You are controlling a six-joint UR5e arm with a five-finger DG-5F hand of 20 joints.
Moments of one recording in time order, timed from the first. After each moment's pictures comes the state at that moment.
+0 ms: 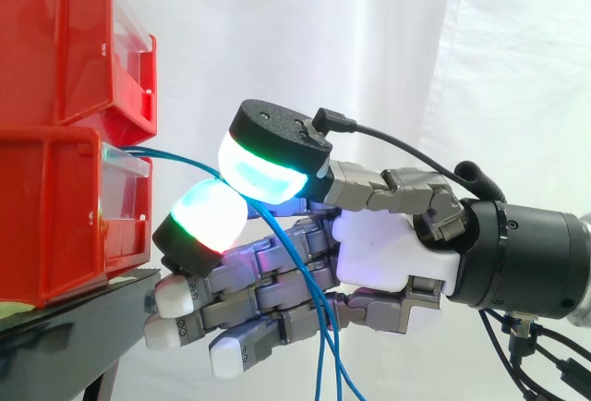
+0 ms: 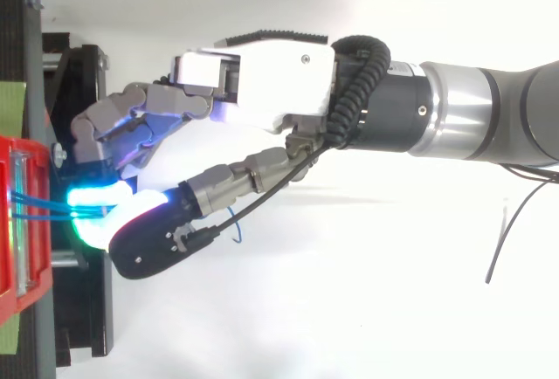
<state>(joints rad) 0.08 -2.43 -1.12 -2.56 -1.48 -0.20</state>
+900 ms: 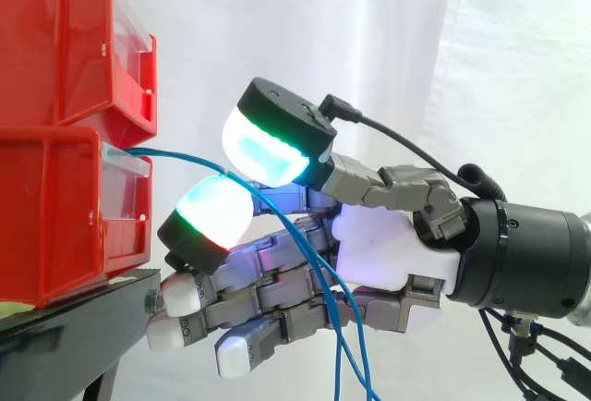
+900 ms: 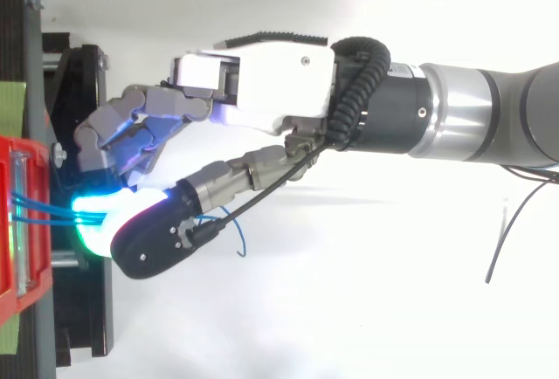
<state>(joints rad) 0.08 -2.43 -1.12 -2.56 -1.48 -0.20</state>
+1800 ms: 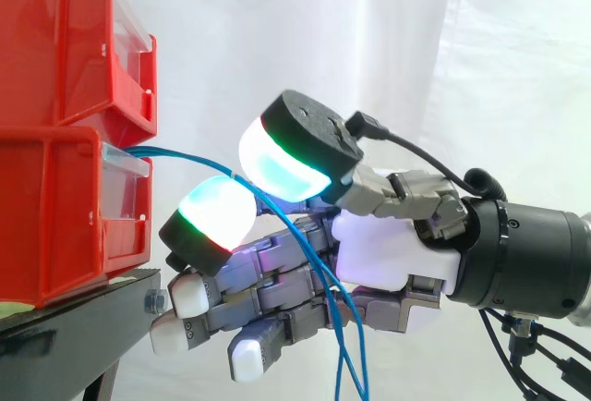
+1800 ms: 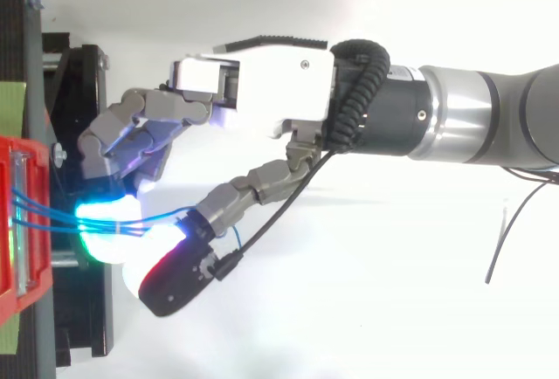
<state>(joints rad) 0.08 -2.43 -1.12 -2.56 -1.48 -0.21</state>
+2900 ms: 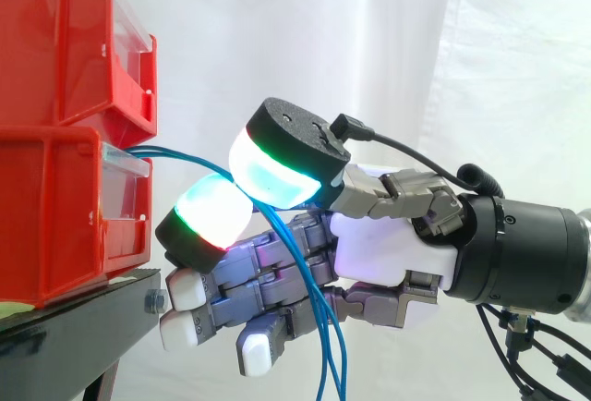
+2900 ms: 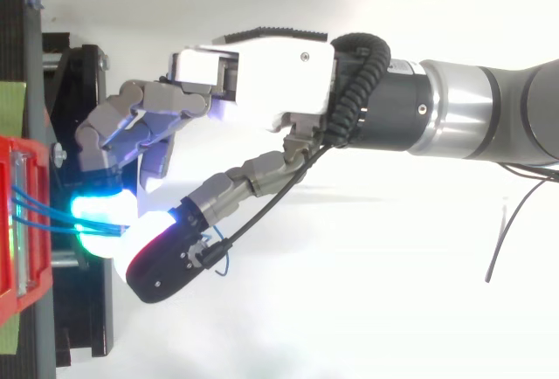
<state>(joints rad) 0.08 -2.43 -1.11 -2.56 -1.48 -0.21</state>
